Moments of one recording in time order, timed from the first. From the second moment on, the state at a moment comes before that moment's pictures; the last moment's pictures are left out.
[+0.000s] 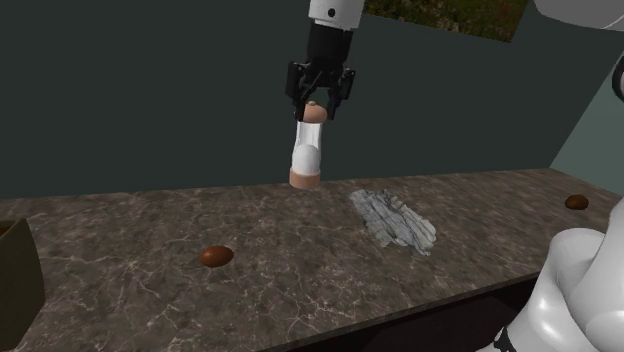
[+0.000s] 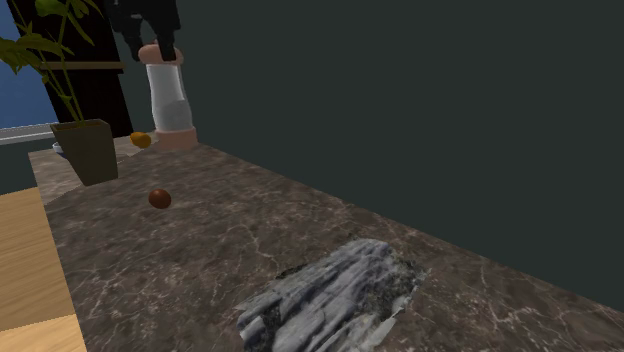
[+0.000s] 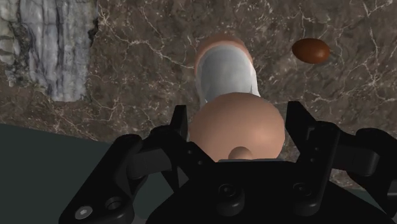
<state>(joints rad) 0.30 -0.05 0.13 -1.58 -0.03 1.61 0.55</state>
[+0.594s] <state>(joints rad) 0.42 0.08 0.25 -1.35 -0.07 1.50 0.78</state>
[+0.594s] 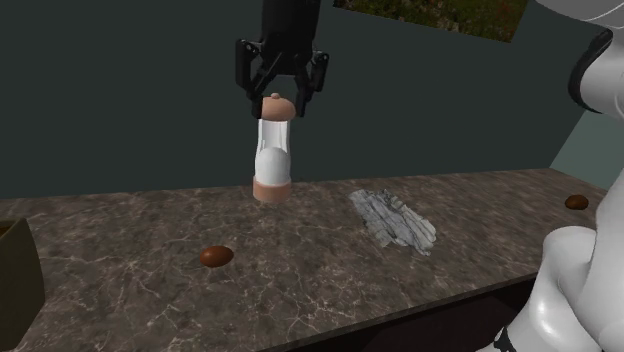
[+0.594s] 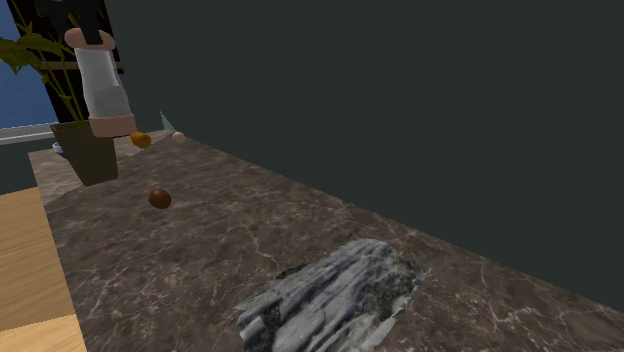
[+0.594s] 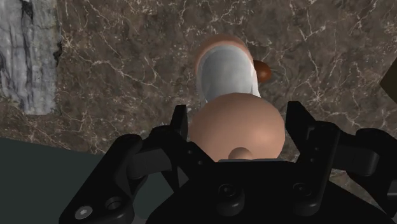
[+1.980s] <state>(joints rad) 0.50 0.13 0.30 -1.46 -0.10 1.64 0.91</state>
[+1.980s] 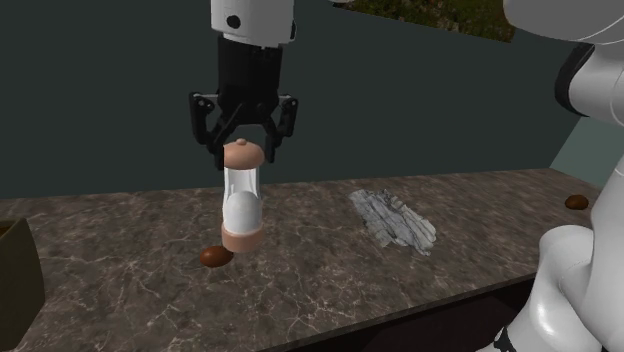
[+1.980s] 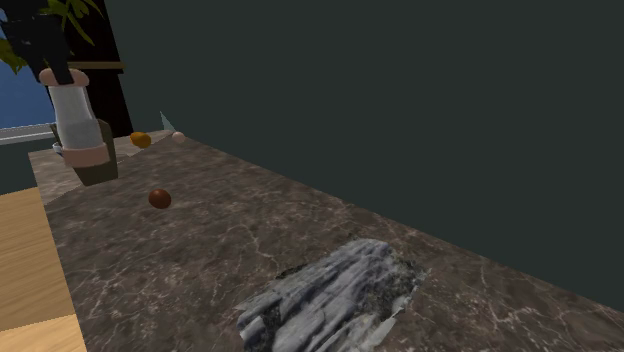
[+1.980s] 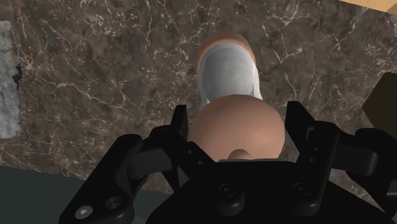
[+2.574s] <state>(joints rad) 0.49 0.11 0.30 -1.60 -0.09 1.77 0.92</state>
